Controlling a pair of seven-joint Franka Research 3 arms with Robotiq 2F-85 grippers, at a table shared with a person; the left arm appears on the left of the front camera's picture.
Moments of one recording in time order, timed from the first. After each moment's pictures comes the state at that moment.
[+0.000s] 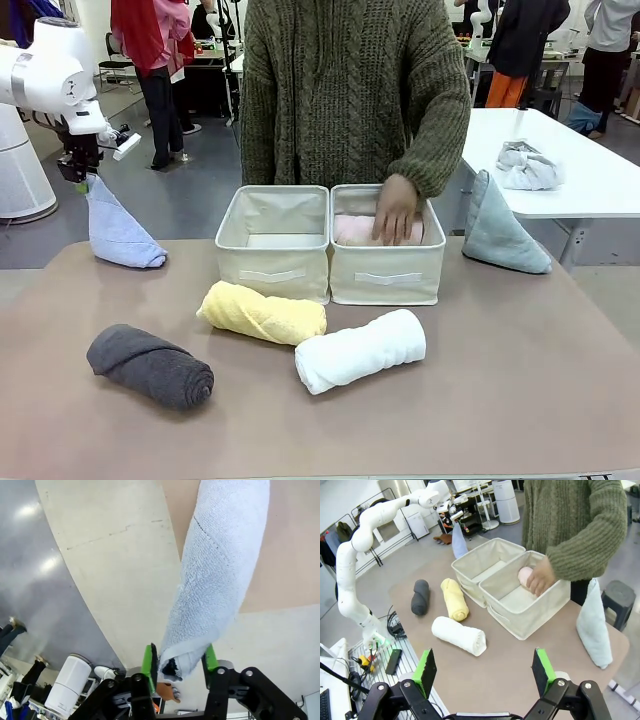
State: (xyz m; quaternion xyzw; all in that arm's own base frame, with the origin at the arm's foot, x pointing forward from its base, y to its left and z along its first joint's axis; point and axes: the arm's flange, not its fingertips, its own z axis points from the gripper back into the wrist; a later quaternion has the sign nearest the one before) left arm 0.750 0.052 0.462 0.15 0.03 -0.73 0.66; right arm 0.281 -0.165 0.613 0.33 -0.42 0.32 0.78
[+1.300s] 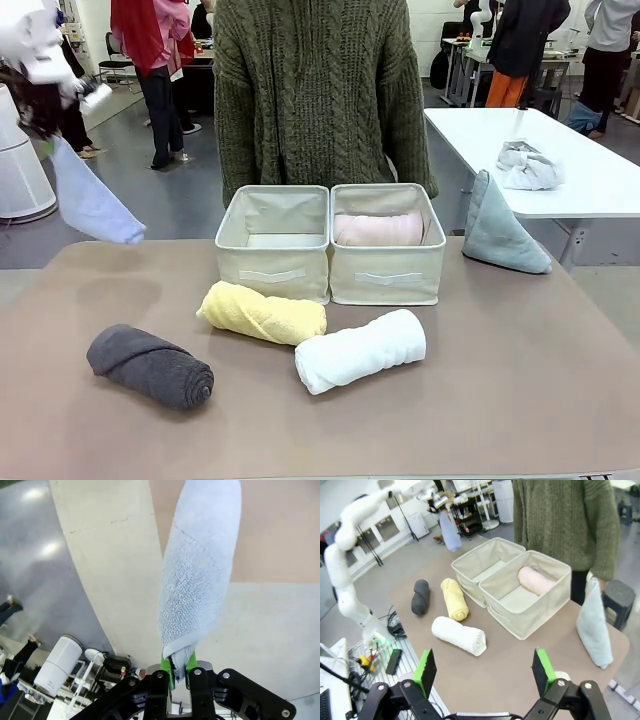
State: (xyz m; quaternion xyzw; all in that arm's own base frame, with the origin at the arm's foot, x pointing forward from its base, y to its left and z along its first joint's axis) left arm 0.666 0.058 0.588 0.17 0.02 -0.70 0.70; right arm 0.282 -0.165 0.612 0.33 -0.42 0.32 0.78
